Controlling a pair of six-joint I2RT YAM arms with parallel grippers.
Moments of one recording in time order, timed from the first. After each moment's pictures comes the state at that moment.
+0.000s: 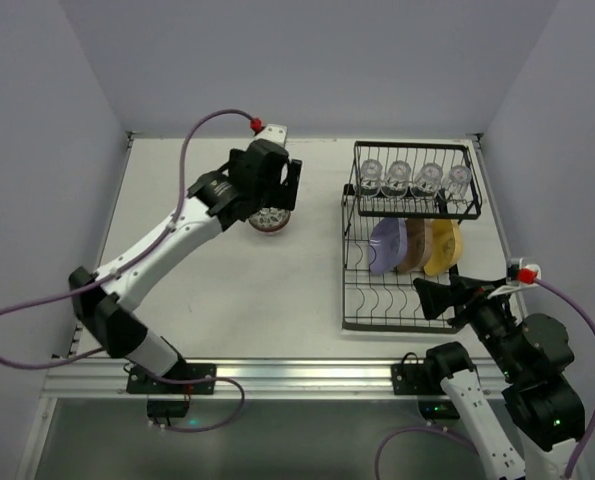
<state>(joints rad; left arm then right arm) -0.73 1.62 1.67 -0.84 -0.47 -0.32 0.27 0.17 0.94 -0.89 -0.07 0.44</state>
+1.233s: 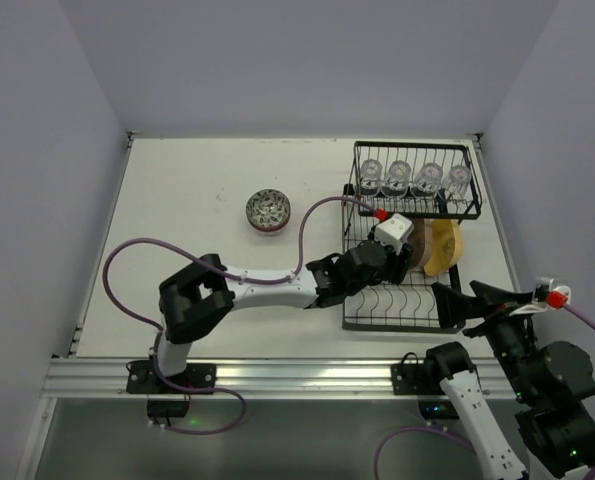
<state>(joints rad) -1.21 1.93 1.33 0.36 -0.32 -0.34 0.27 0.11 1.02 -0.94 0.03 0.43</state>
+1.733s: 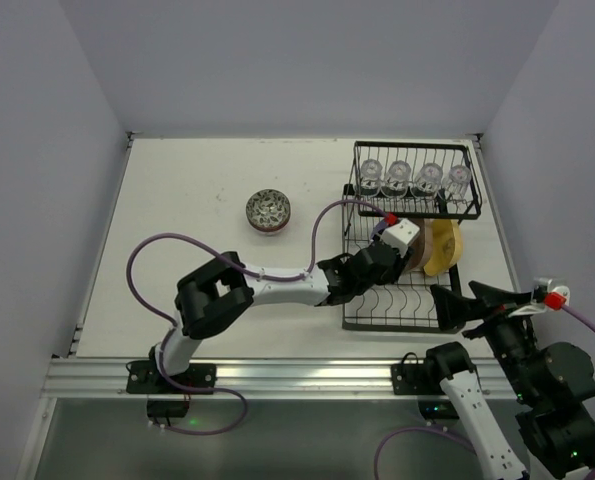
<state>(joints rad) -1.20 2.06 1.43 0.28 -0.37 -0.24 0.27 0.11 1.03 -0.95 0.01 0.42</state>
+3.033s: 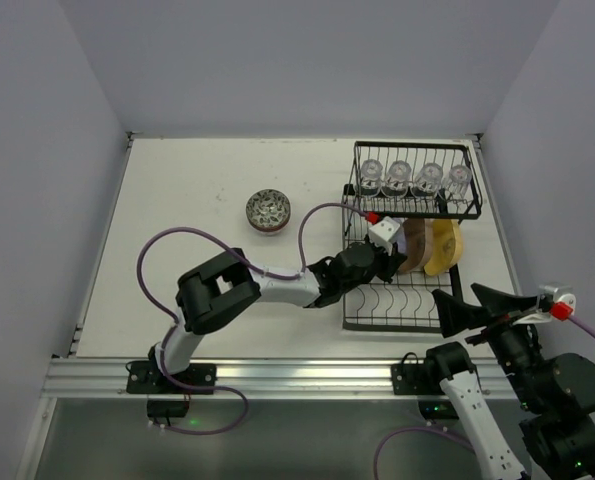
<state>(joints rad) -1.15 2.08 1.28 0.65 -0.19 -0.35 0.27 0.09 1.05 -0.95 -0.02 0.40</state>
